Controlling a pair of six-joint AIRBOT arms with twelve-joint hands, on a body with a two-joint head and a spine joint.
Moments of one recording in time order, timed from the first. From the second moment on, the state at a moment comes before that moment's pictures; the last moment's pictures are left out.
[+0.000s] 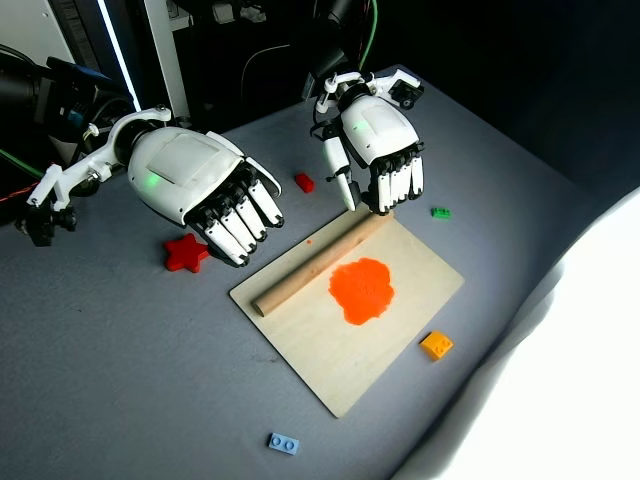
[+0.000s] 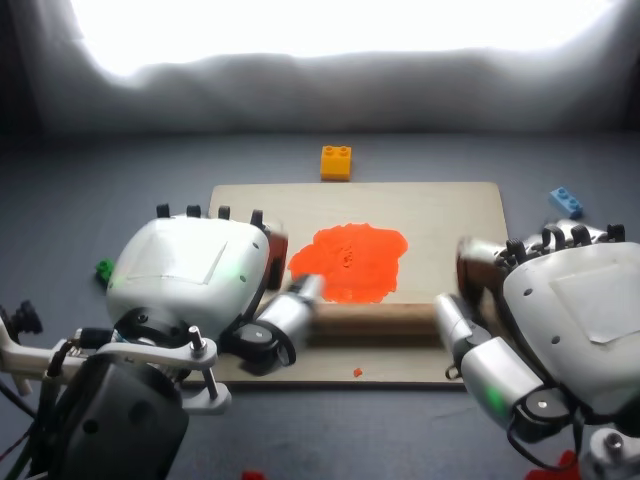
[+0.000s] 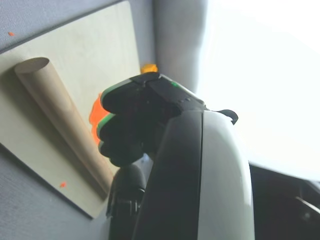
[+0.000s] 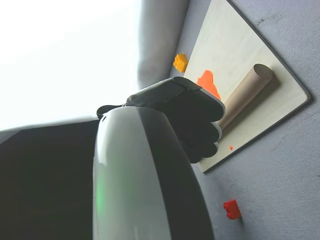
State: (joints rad) left arm 0.65 -1.17 0.73 -0.97 -1.18 1.84; right arm -0.78 -1.21 0.58 0.80 1.44 -1.81
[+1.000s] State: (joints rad) left arm 0.82 -1.27 0.84 -0.82 -1.35 1.68; right arm -0.81 -1.39 0.79 0.80 1.37 -1.76
